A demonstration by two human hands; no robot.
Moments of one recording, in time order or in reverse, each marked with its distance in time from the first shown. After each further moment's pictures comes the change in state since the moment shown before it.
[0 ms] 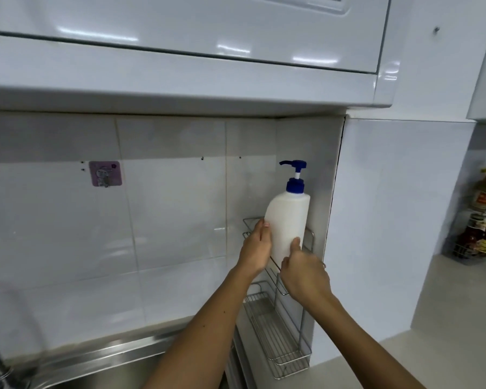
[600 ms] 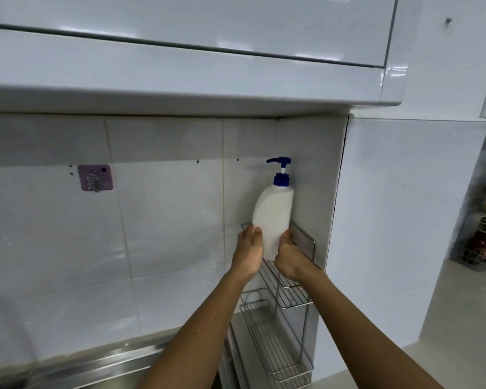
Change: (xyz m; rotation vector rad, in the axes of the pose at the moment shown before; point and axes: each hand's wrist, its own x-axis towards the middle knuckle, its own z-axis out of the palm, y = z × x) left_hand 0.051 -0.038 0.003 -0.002 0.103 -0.057; right_hand 0.076 0.001 0.010 0.189 -0.314 -0.036
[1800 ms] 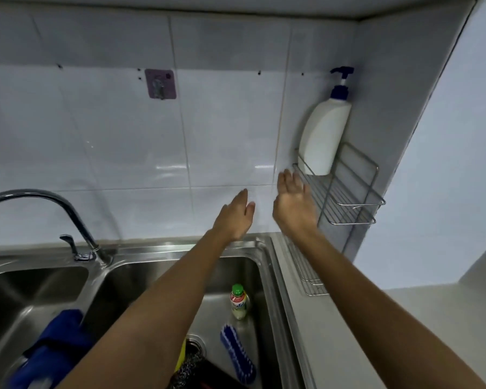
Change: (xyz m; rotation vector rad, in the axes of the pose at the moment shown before) left_hand -0.109 -0.075 -0.124 0.639 -0.001 -0.097; right_hand -0.042 -0.050 0.111 -0.504 0.276 -0.348
